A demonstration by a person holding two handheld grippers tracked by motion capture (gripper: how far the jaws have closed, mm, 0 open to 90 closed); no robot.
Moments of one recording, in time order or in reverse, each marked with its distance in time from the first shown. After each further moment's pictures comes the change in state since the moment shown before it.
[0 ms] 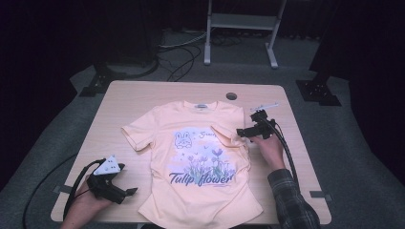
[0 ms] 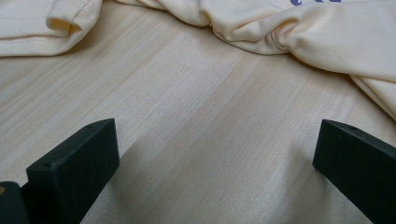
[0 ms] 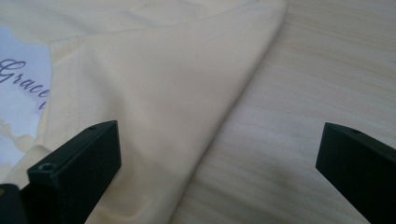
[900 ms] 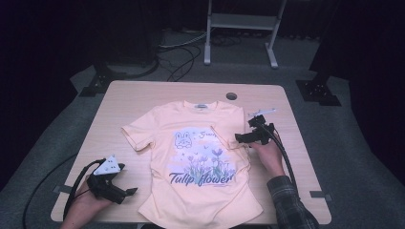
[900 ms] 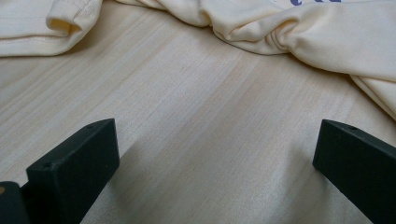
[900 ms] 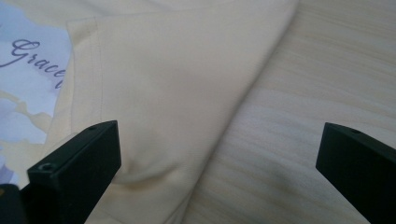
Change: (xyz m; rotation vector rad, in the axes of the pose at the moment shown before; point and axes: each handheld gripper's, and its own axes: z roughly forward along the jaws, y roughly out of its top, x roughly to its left) left arm 0.000 0.000 0.000 0.000 0.000 0.000; right arm 0.012 -0.012 -0.006 -0.014 -0.019 -0.021
